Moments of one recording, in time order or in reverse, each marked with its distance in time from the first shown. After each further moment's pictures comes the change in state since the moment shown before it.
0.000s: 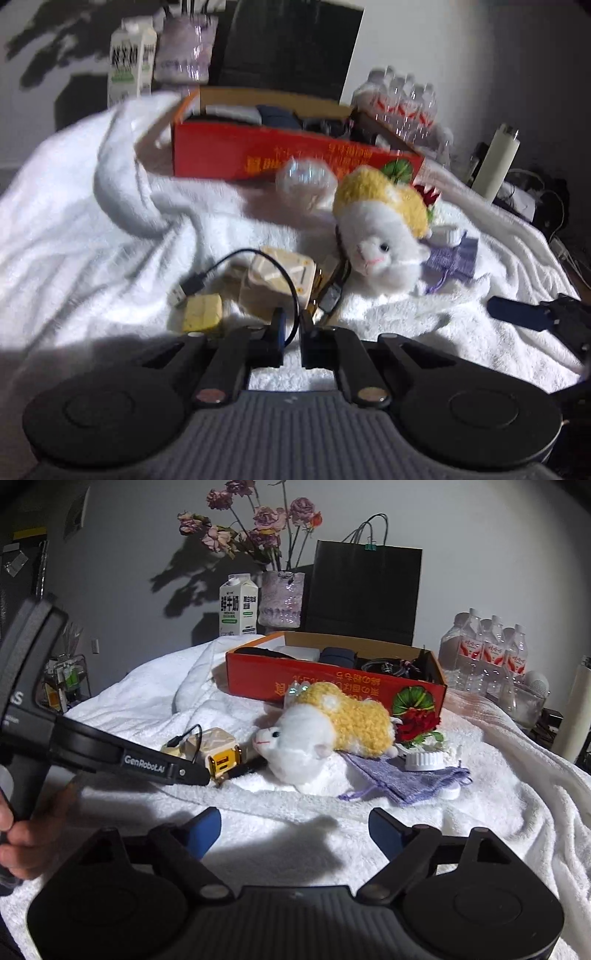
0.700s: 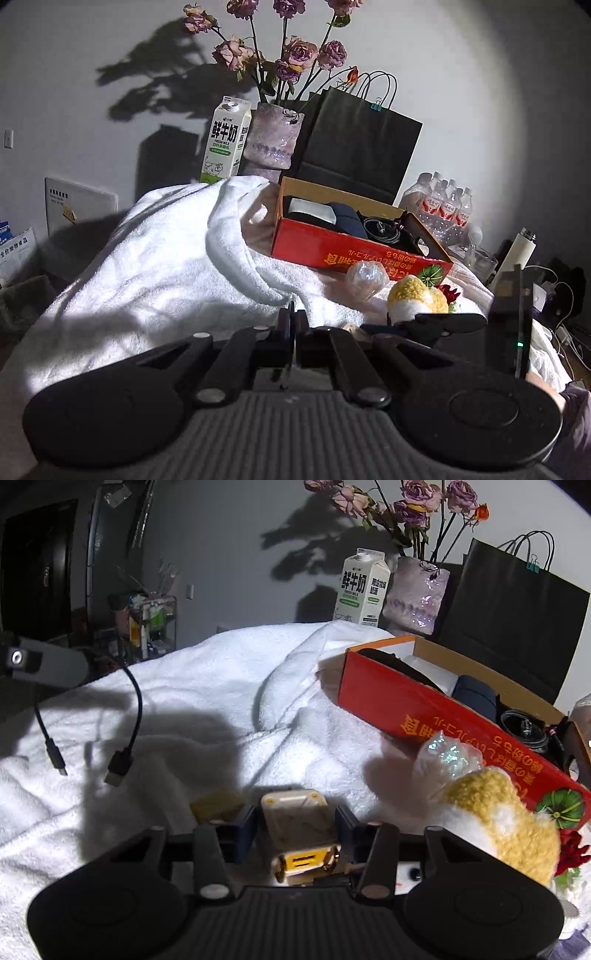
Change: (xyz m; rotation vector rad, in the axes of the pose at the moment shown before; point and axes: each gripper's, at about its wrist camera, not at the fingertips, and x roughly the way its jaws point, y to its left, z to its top) left arm -0.113 0.057 0.011 -0.173 -0.206 0.095; right arm 0.106 0.055 0.062 -0.287 0.084 0.246
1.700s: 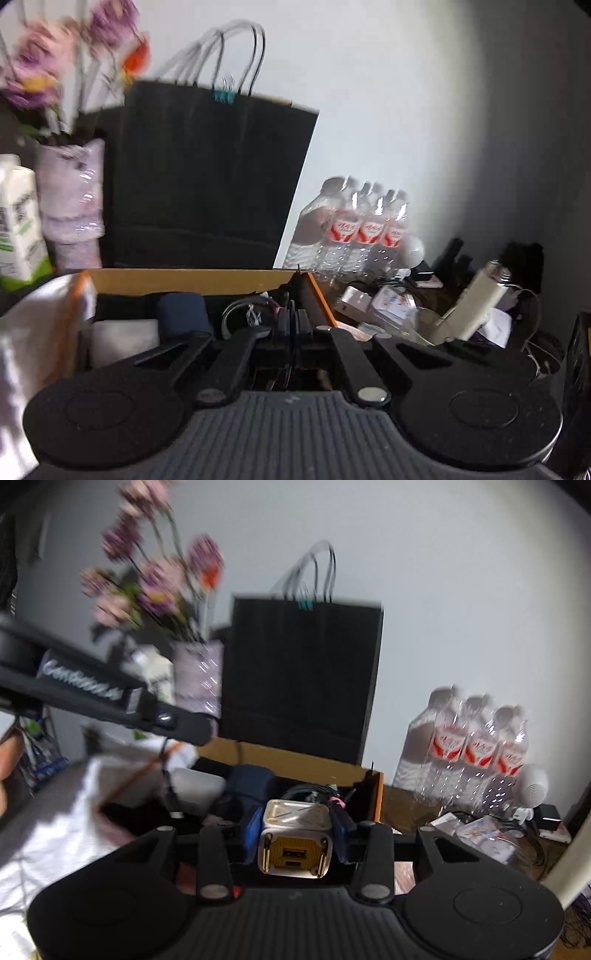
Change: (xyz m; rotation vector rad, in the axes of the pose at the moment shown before) left arm 0.275 -0.193 0.191 0.183 0.172 -0.252; right arm -0.040 -0.237 0.091 0.300 -0.097 -0.294
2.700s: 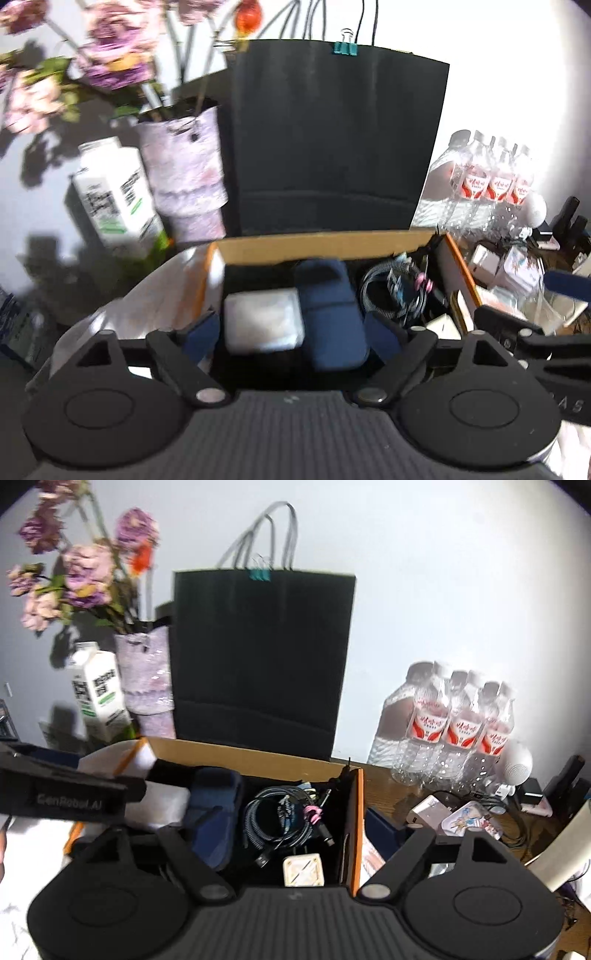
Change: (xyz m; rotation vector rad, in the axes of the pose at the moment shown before) left arm -0.022 0.043 0.005 0.009 0.180 0.407; right arm 0.019 0.015 0.052 0.091 0.145 -0.117
